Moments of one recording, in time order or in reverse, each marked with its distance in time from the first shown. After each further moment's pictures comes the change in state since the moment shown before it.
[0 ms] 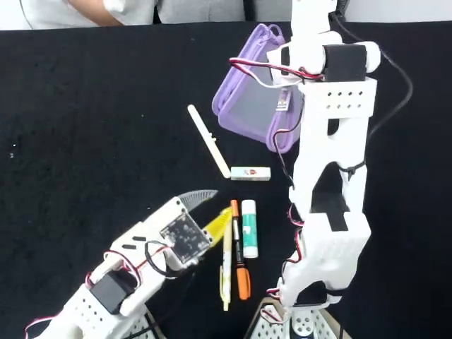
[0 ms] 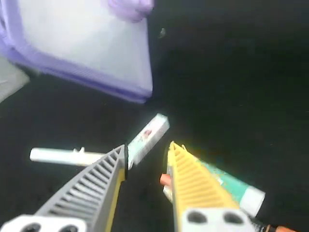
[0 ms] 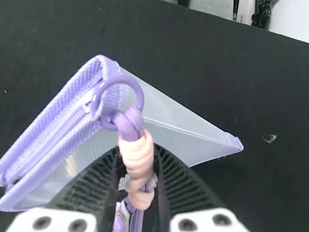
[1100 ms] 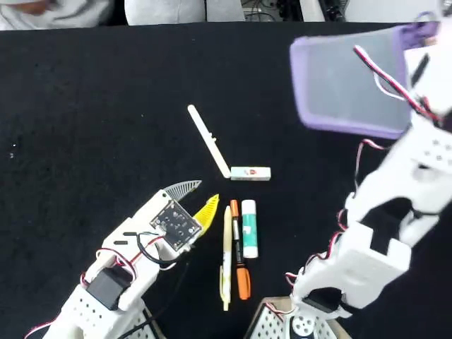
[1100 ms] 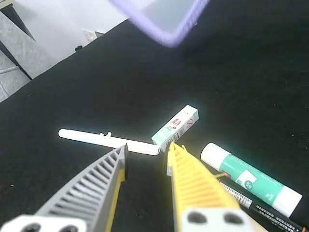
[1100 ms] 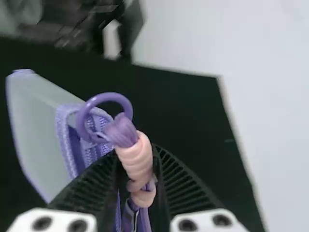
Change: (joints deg) left arm -7.1 0.0 0.0 1.4 0.0; right arm 28.4 -6.1 -14.5 1.0 18.8
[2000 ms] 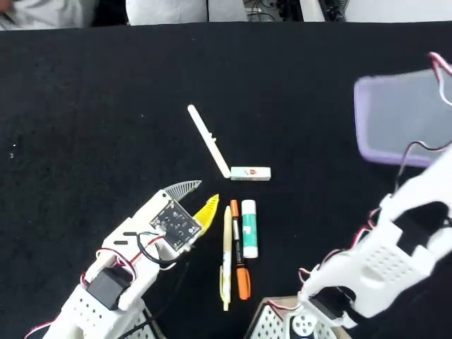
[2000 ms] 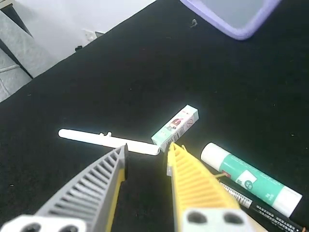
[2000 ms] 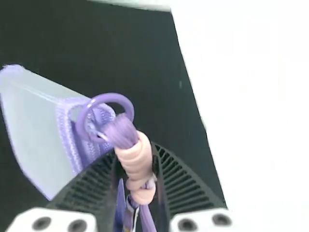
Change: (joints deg) left arm 0.0 0.0 0.0 0.0 0.0; right arm 16.7 5.9 1.1 -4.3 8.1
